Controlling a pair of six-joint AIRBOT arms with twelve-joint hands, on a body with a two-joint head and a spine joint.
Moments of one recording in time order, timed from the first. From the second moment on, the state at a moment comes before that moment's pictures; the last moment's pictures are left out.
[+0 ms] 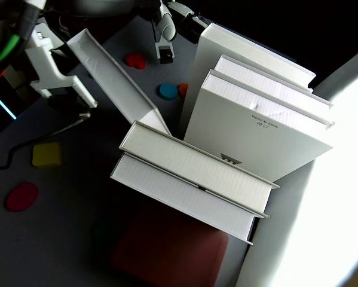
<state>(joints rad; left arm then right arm) 1.06 -1.22 1.50 -0.24 -1.32 0.09 -0.05 -1.24 1.40 -1.75 0.84 0.51</state>
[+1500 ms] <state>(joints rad) 1.08 -1.17 1.42 -0.23 -1.41 0.09 -0.26 -0.79 1.16 -1.14 0.76 0.07</state>
